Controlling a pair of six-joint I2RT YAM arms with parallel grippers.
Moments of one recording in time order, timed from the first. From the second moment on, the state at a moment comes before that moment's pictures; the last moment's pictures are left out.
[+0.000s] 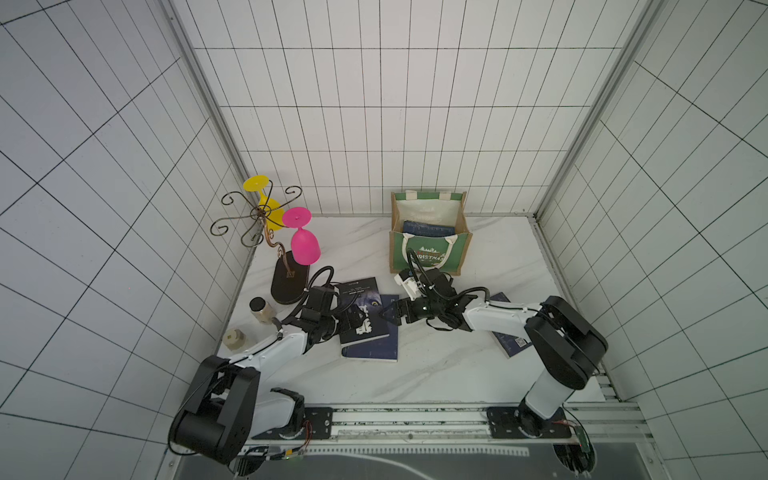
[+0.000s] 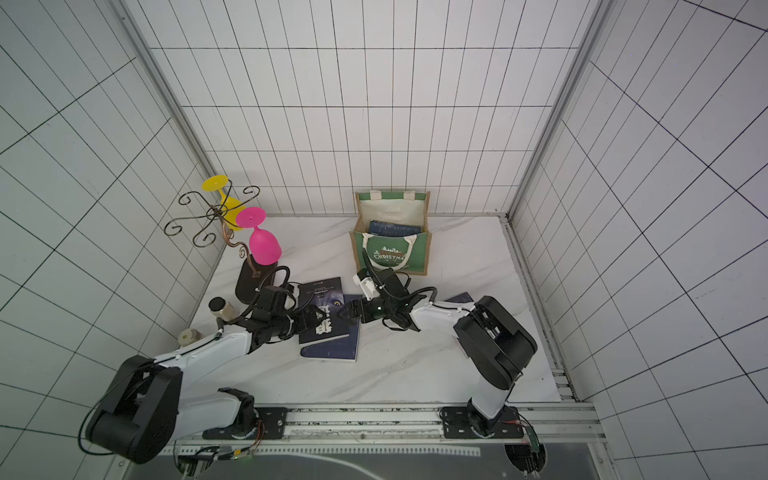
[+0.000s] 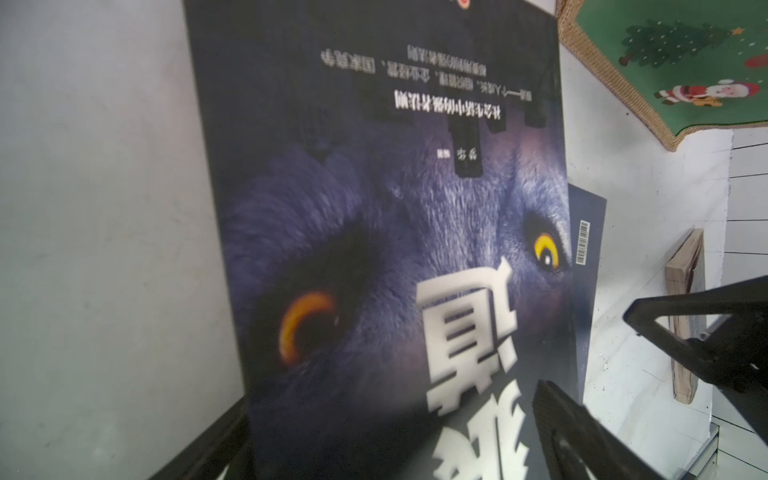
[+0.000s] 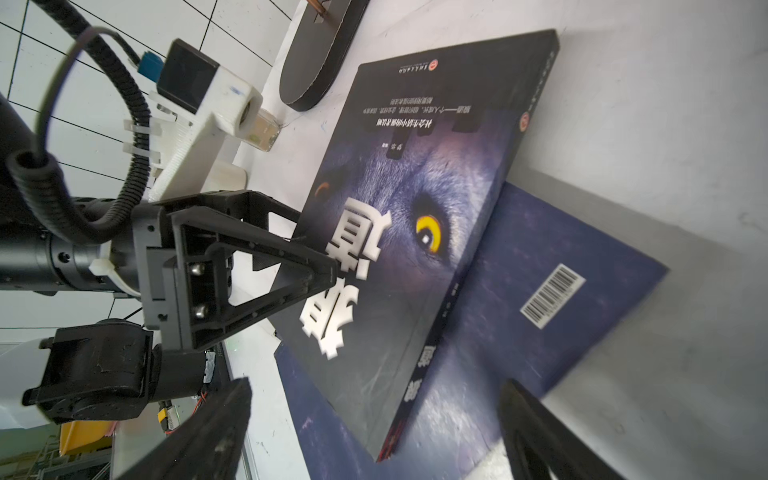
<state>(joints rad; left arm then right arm) -0.27 1.25 0.46 -0.13 0.33 -0.62 0.76 1.74 0.88 0.20 -0.52 0.51</state>
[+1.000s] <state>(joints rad) -0.26 1.21 0.39 -0.04 0.53 -0.61 0.76 1.97 0.96 0.63 -0.75 0.79</state>
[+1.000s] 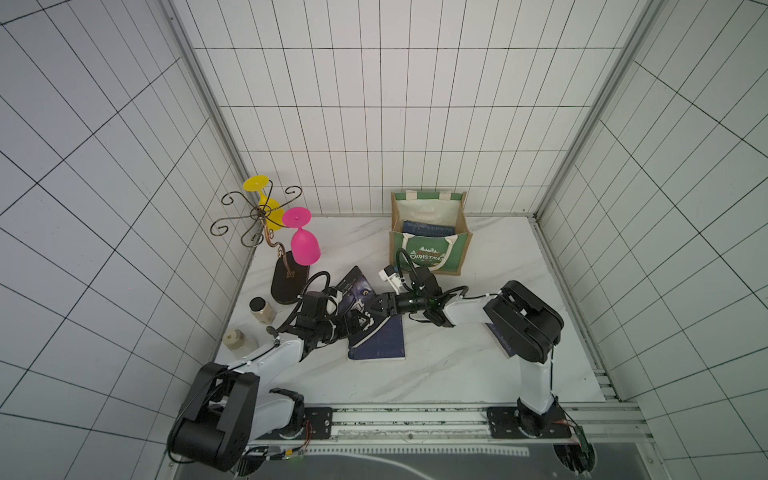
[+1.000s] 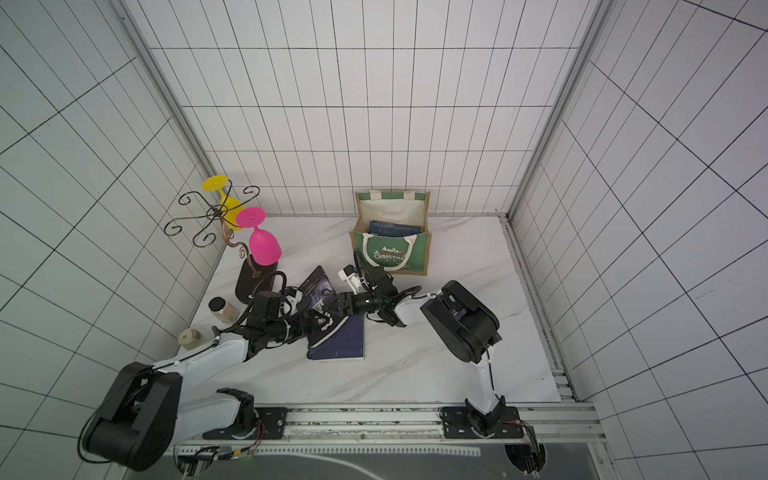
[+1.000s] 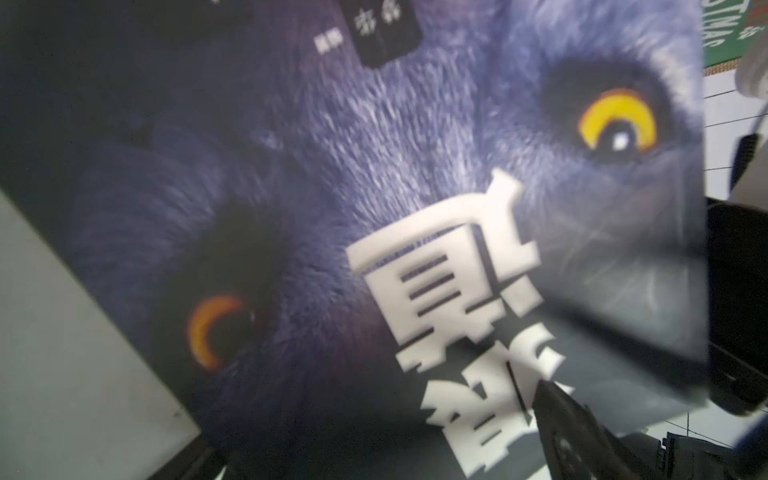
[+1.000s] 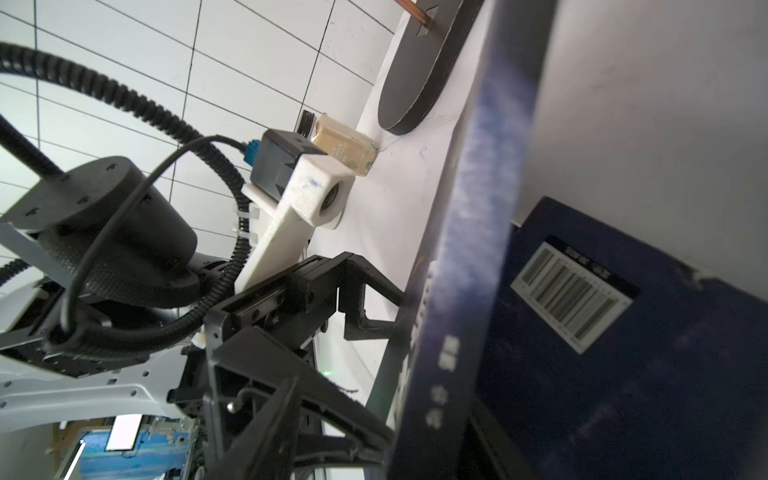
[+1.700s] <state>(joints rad) -0.27 0.88 0.66 -0.40 0.59 -0.56 0.58 1.33 0.88 -0.05 -0.68 0.44</state>
